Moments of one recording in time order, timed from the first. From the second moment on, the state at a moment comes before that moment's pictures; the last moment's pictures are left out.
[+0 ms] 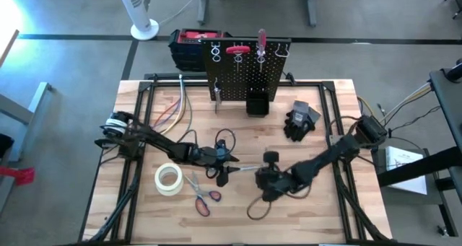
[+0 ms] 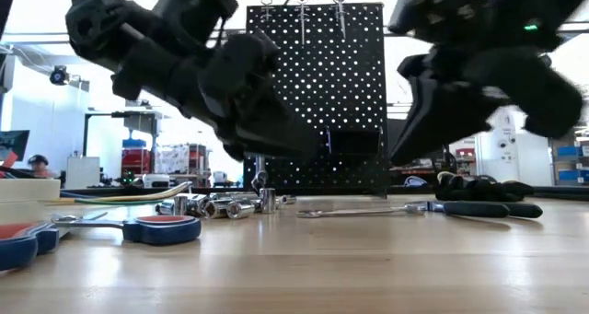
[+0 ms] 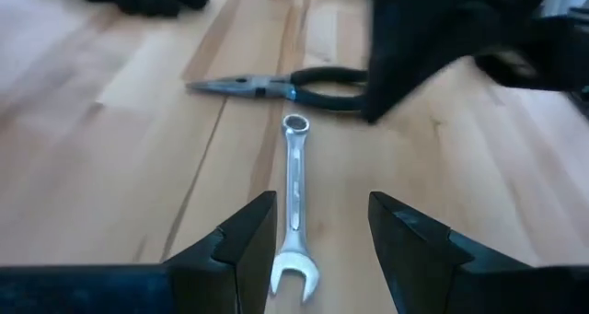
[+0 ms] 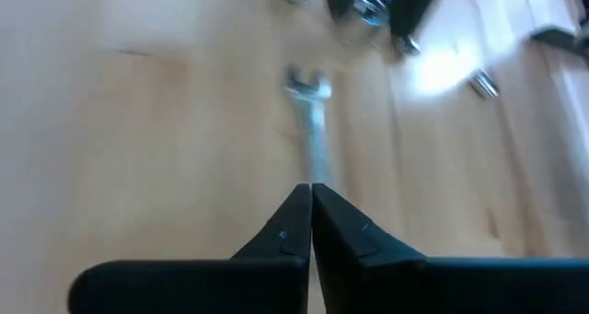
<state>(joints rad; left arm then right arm) -0.19 1.84 0.74 0.64 -0.15 -0.31 0.52 1.76 0.95 -0.27 0.59 0.25</state>
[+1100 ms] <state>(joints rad) -0.18 2.09 1.05 0.35 -0.15 -0.29 0.45 1.90 0.93 -0.32 0.75 0.12</state>
